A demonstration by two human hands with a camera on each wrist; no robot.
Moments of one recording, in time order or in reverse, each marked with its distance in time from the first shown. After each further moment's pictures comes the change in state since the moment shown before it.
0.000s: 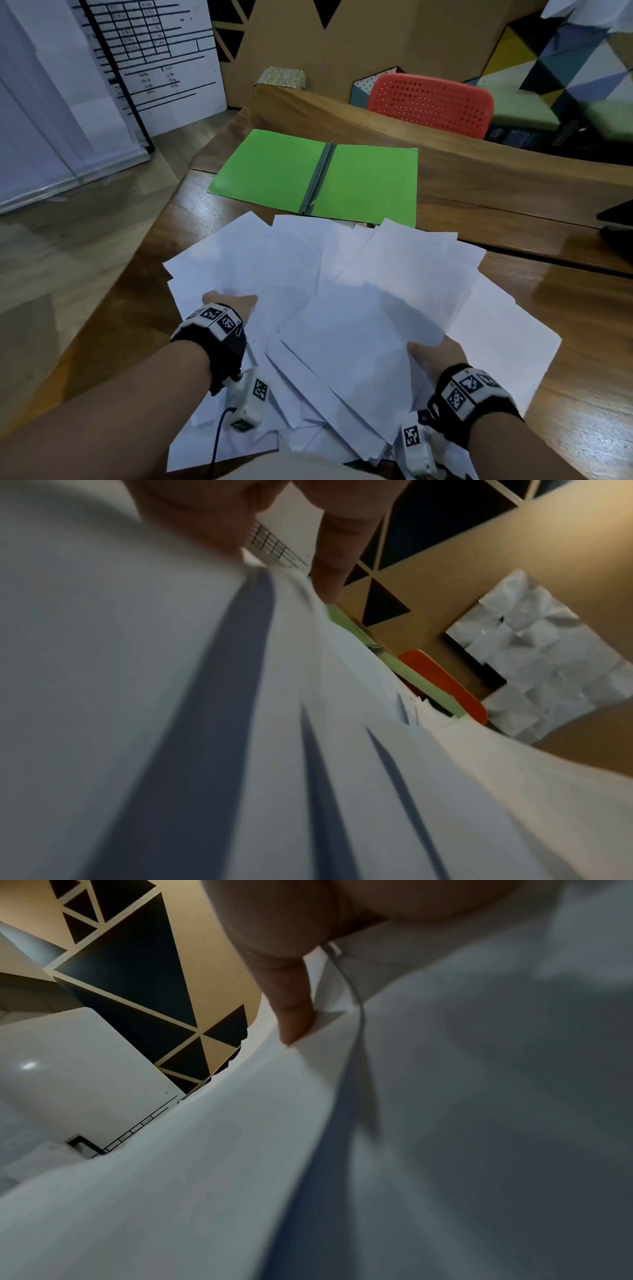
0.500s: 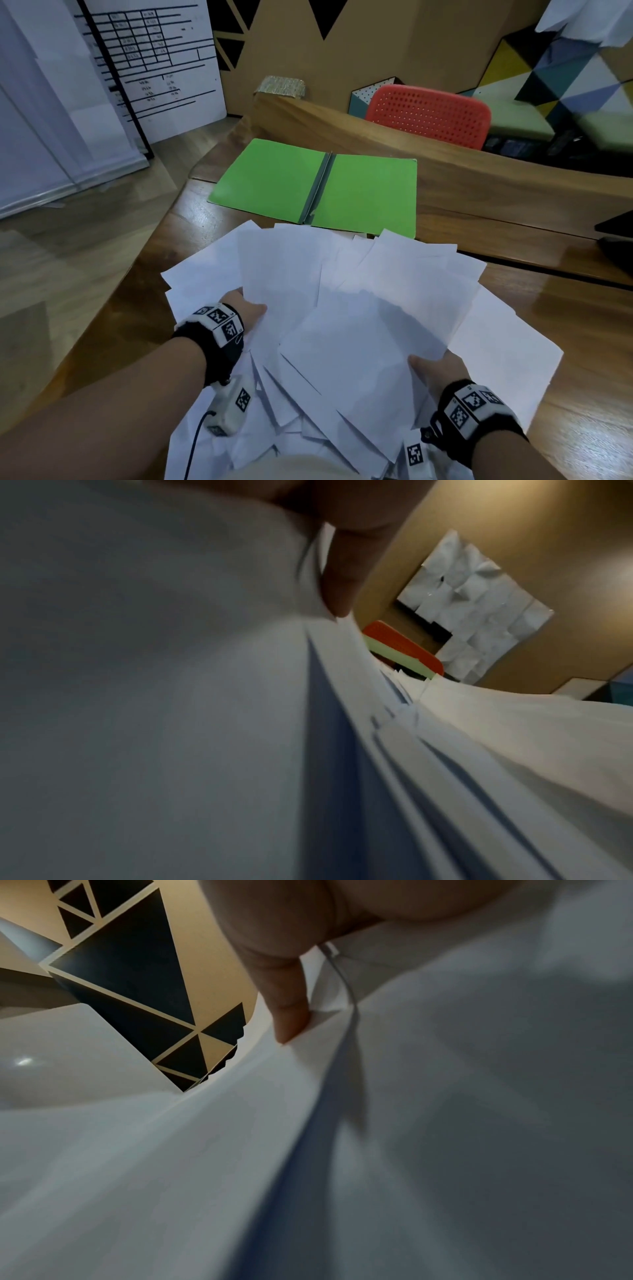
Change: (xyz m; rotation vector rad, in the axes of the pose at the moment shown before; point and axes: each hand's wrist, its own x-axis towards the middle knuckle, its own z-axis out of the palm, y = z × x) left_hand -0.009 0.017 -0.002 0.106 -0.170 0.300; right_hand 0.004 0.004 0.002 -0.022 0.021 -0.003
